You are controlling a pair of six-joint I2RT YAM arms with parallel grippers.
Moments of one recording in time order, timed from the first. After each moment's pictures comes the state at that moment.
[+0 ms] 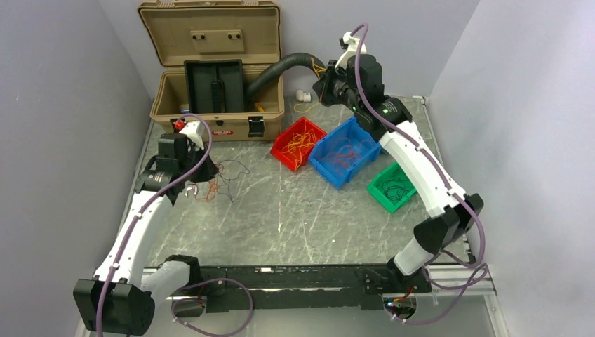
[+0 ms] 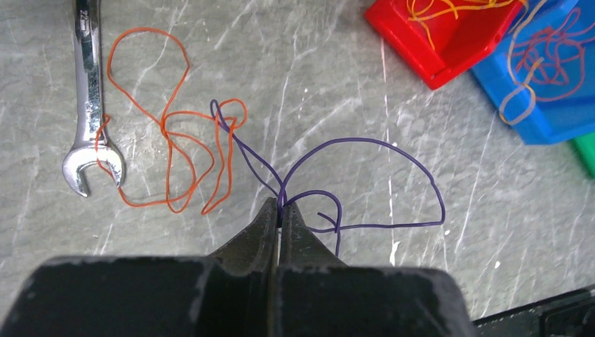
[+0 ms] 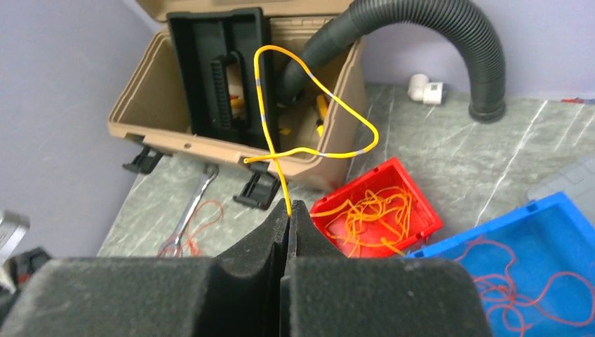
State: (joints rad) left arm -0.11 1.01 0.93 -0.59 0.18 -0.28; right arm 0.53 1.58 1.80 -0.47 0.02 0.38
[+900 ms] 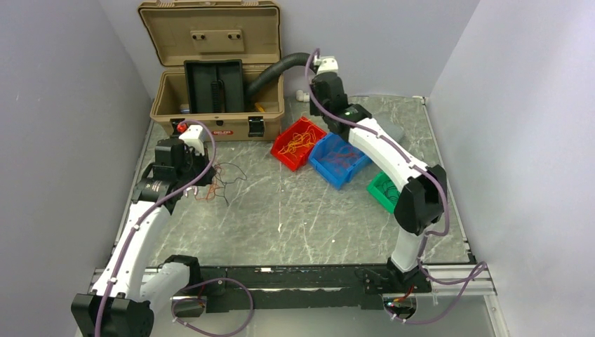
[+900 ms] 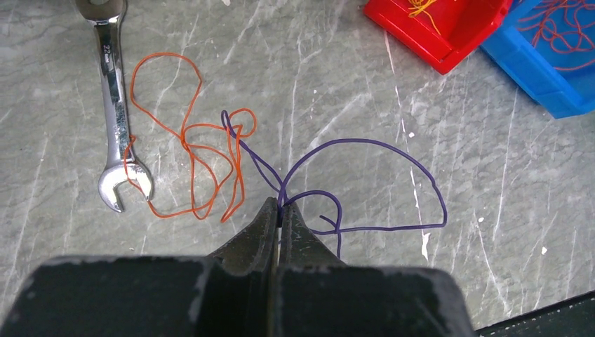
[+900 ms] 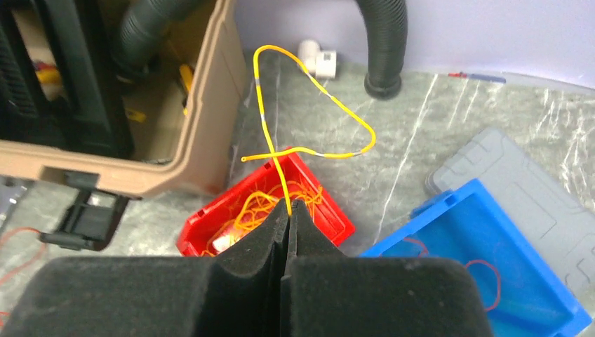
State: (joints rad) left arm -0.11 0.93 0.89 -0.59 0.19 -0.13; right arm 0.55 1.80 1.73 -0.32 0.32 0.20
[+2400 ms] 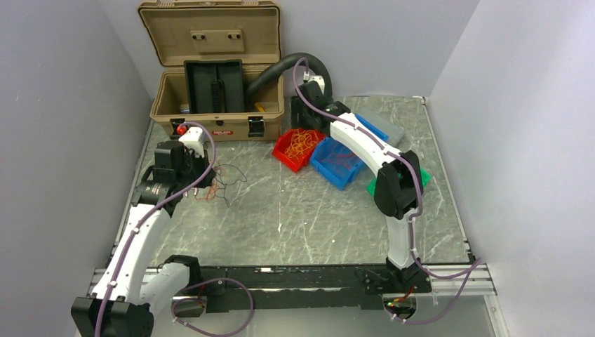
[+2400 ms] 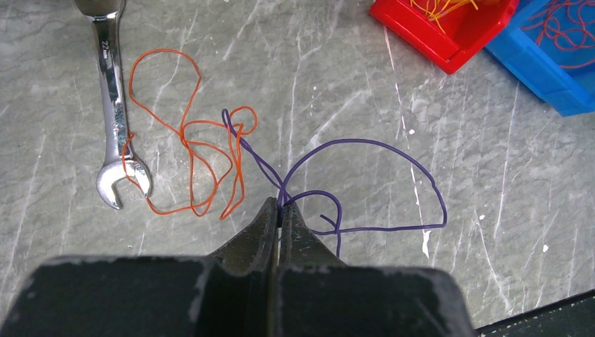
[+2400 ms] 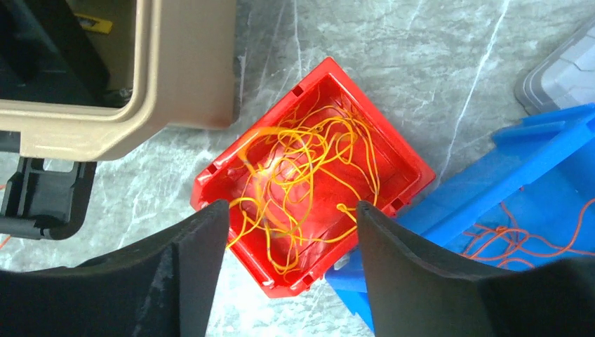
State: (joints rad) left arm -0.11 0.91 0.87 -0.58 0.19 -0.13; right arm 0.58 2.04 1.88 -0.58 0.29 0.41
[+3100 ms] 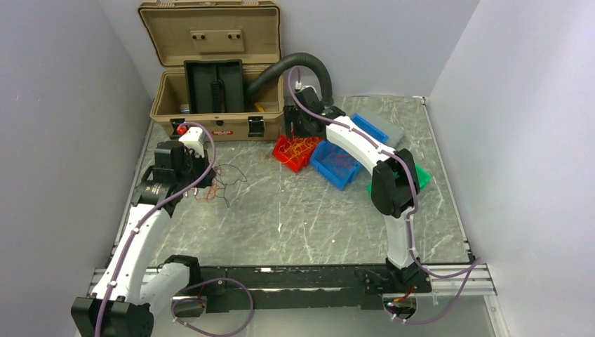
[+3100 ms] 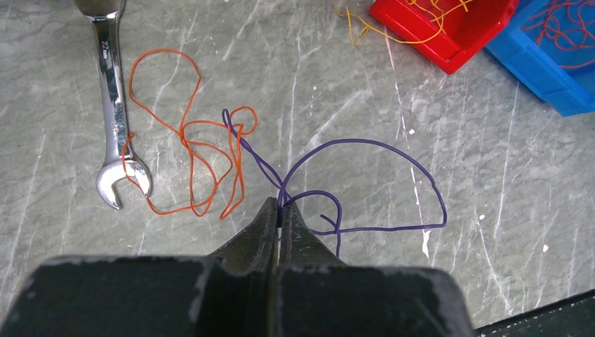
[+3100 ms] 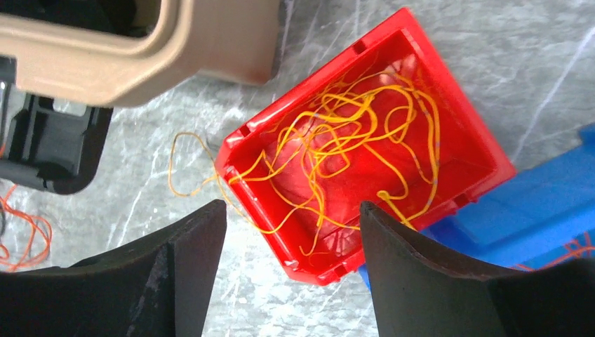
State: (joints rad) left arm -0.11 0.91 0.87 -0.58 0.19 -0.13; right arm 0.59 2.07 1.87 -0.59 0.13 0.40
